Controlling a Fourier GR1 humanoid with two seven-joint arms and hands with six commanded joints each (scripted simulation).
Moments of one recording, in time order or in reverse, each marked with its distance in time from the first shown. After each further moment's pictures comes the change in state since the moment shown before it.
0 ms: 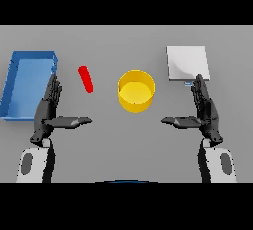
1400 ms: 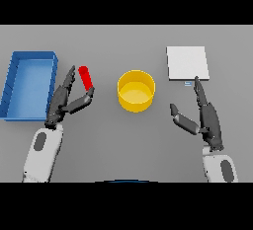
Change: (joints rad) left arm -0.218 0.051 -0.048 0.287 -0.189 0.027 -0.045; right arm 0.073 -0.074 0.101 -0.096 0.231 -0.051 -0.104
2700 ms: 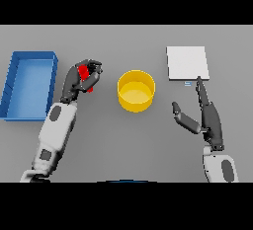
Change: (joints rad) left arm -0.350 -0.053 0.132 0.454 0.034 0.072 -0.126; right arm -0.001 0.002 -0.012 0.005 -0.001 -0.012 0.021
